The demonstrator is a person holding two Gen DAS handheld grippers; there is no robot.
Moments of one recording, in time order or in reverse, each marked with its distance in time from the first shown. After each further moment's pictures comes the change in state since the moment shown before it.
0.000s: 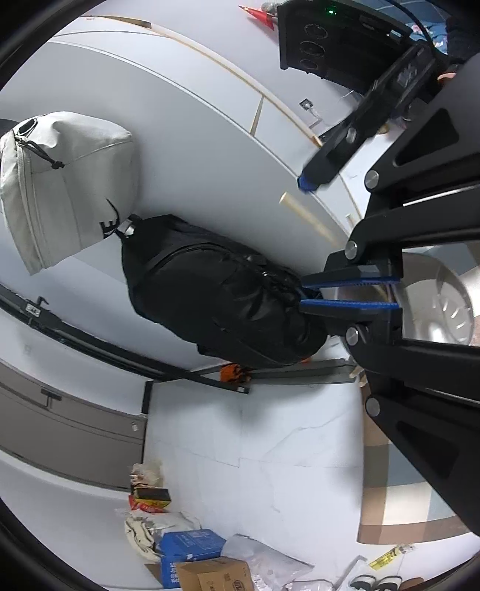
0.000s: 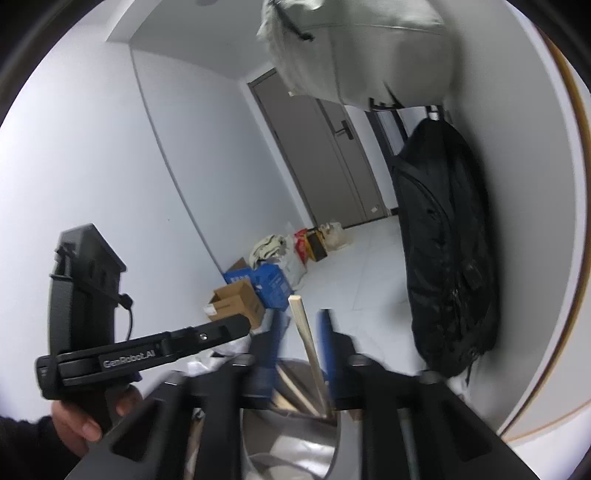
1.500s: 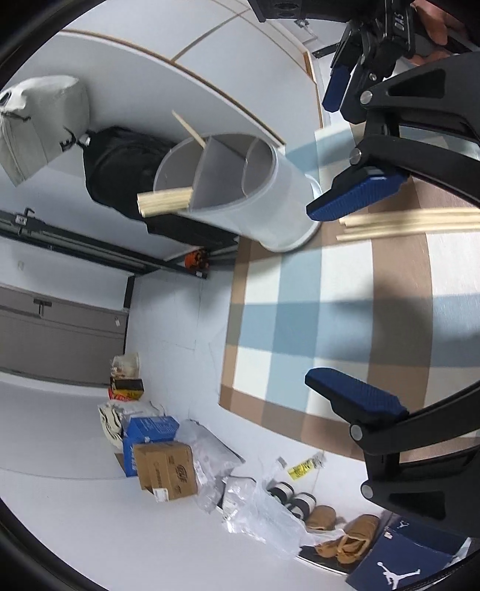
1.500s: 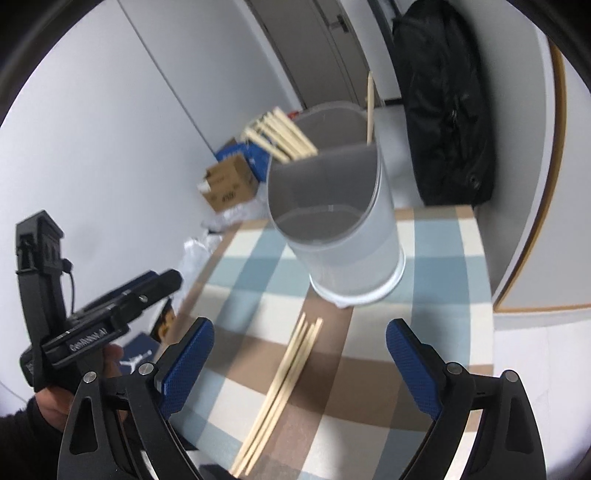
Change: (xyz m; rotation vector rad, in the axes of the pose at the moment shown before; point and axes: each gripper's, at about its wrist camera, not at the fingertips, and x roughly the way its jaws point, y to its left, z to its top) left arm -0.071 0.041 -0.148 -0.086 0.019 0.419; right arm -0.018 0.040 -0.140 -0.015 0.499 -0.098
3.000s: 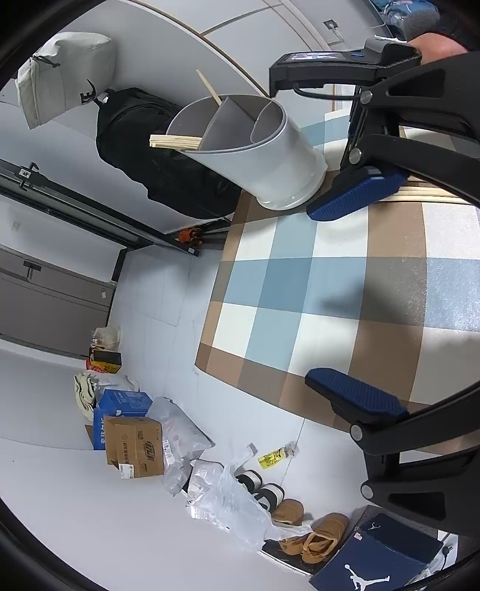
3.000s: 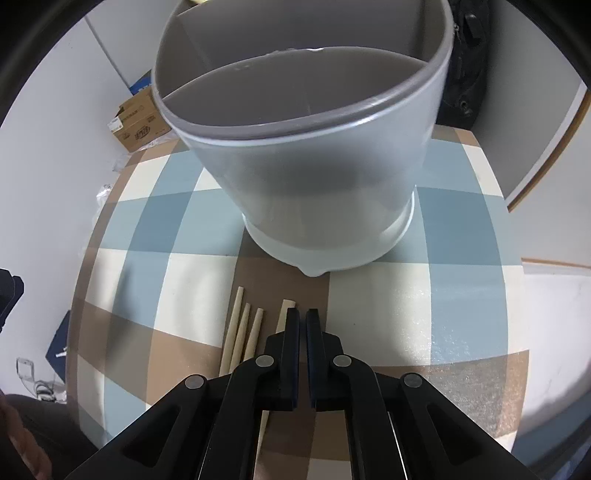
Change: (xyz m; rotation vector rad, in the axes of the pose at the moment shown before) left arm 0.005 0.043 -0.002 -0.113 0.056 0.018; right arm 0.102 0.002 0.002 0.066 0.259 -0.297
